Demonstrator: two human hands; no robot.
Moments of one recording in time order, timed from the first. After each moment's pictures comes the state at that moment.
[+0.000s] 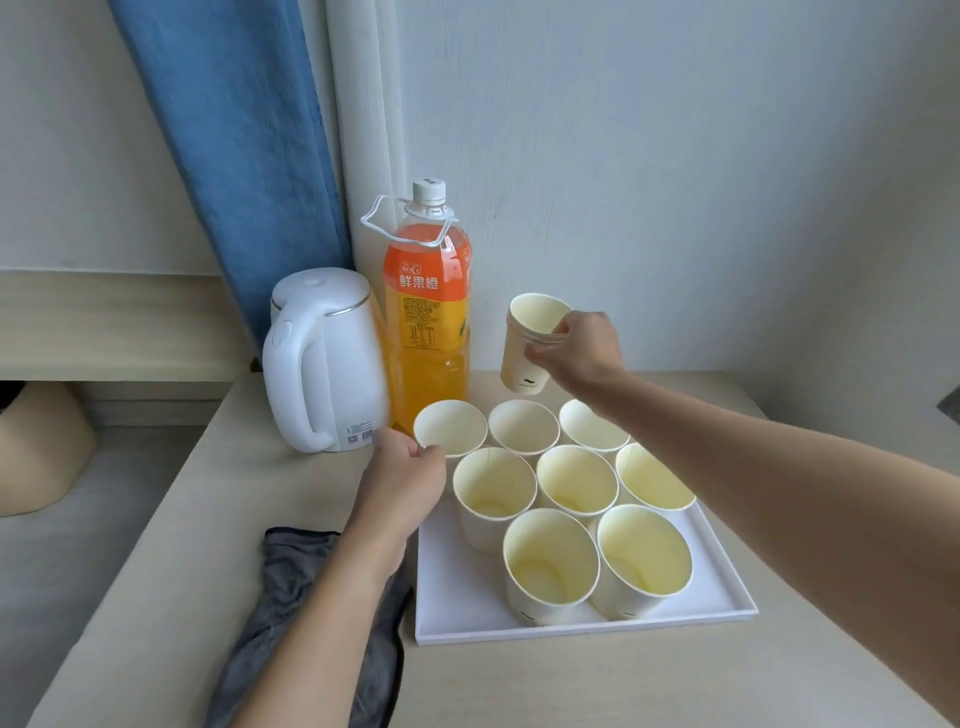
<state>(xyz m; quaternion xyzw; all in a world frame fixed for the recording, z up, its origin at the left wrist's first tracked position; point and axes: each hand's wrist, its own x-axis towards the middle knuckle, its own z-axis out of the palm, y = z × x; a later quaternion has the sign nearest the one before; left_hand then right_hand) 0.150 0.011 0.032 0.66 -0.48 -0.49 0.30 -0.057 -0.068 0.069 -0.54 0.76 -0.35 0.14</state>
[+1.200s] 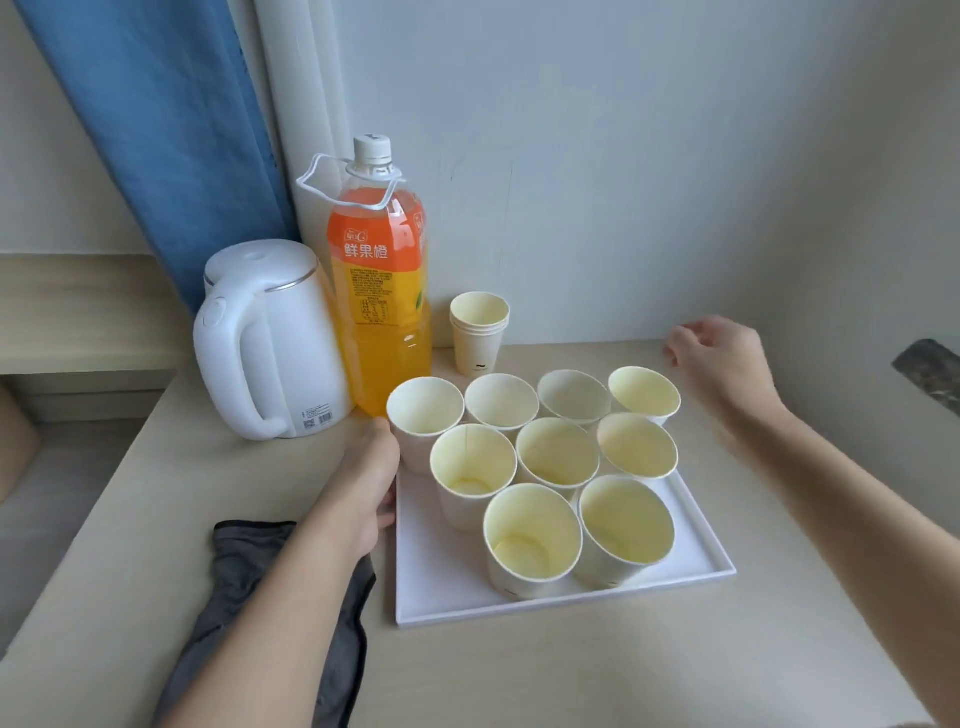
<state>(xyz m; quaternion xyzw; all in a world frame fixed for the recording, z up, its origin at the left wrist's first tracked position) 0.132 -0.009 -0.006 0.65 -0.34 -0.61 0.30 -0.163 0.034 0.066 -0.39 0.78 -0.47 0.12</state>
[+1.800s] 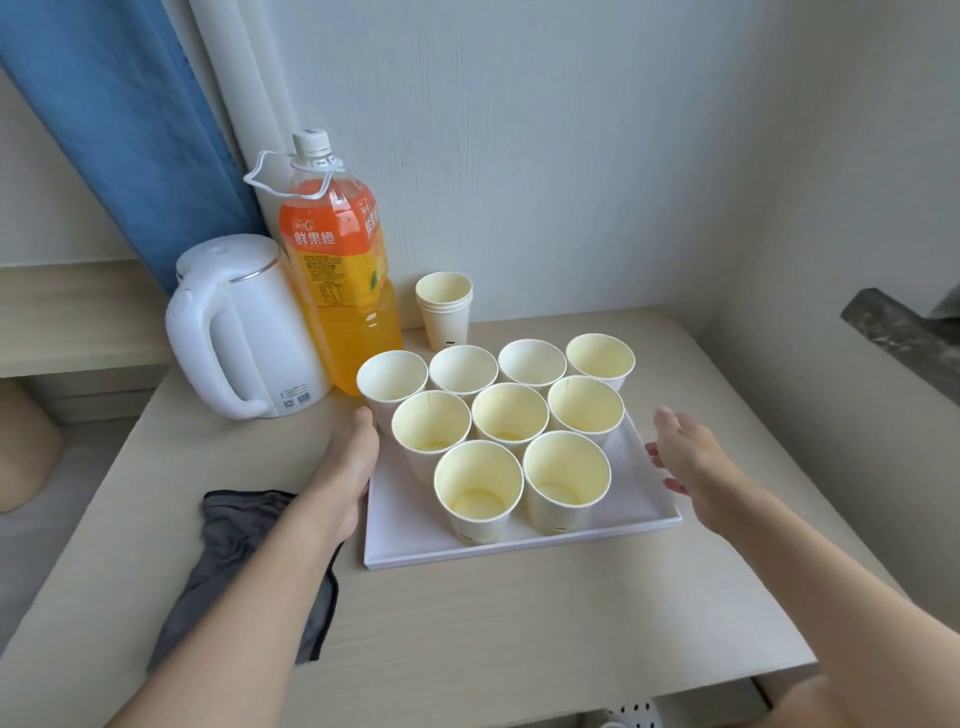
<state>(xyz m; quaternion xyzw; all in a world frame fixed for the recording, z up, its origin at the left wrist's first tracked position) 0.119 0.018 -0.008 0.66 -0.39 -0.56 0.31 -0.186 0.107 -0.018 -0.26 0.82 -0.39 0.34</state>
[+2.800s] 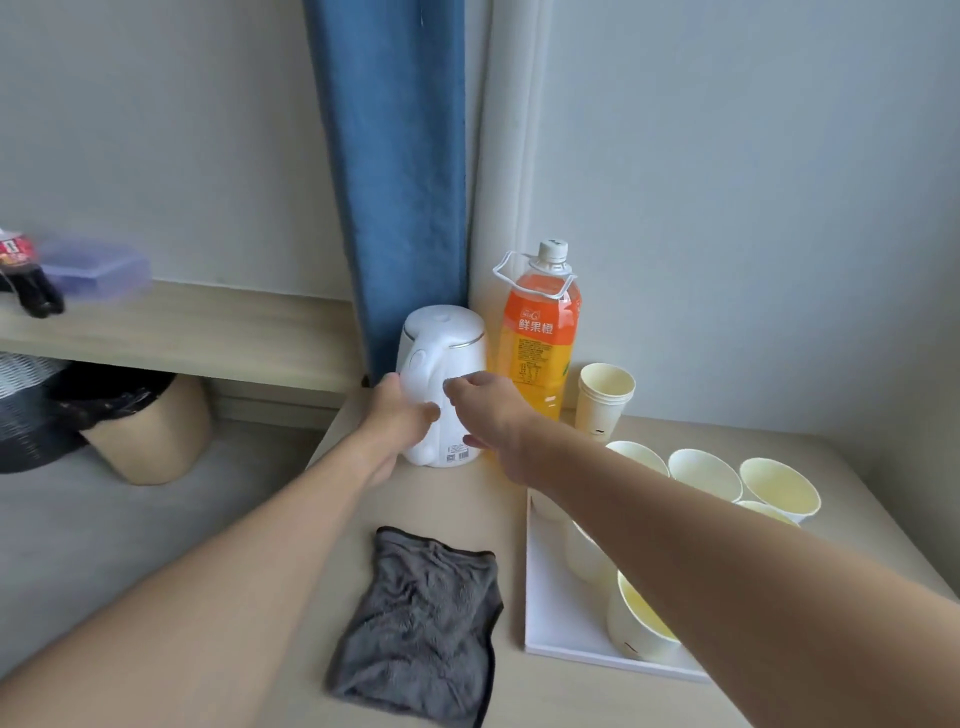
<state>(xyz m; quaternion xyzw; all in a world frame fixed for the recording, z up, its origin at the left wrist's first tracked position) 0.255 -0.064 0.058 0.65 -0.49 -0.44 0.38 0.137 -0.022 0.114 -0.50 0.63 -0.33 0.48</state>
